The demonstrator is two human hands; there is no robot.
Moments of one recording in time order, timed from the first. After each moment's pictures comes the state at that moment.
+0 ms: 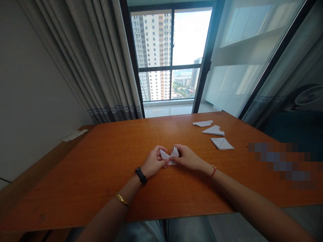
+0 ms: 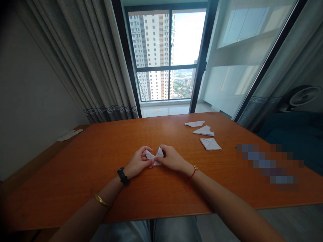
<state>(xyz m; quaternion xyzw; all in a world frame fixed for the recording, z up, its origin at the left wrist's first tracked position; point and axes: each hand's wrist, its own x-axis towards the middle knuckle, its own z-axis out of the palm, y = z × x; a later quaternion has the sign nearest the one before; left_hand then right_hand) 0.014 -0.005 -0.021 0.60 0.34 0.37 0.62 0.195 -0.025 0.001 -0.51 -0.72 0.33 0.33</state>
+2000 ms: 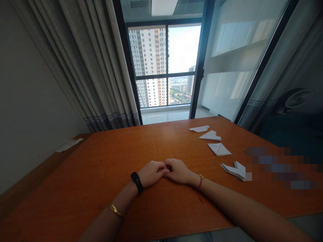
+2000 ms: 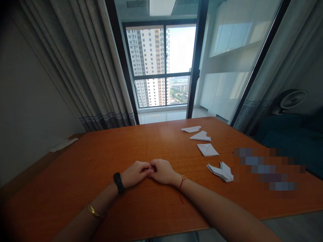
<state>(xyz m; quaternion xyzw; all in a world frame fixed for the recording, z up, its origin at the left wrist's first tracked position) 0.003 0.005 -0.001 0.87 0.34 0.17 0.30 0.178 -0.016 -0.027 -0.52 -0.79 0.19 0.25</state>
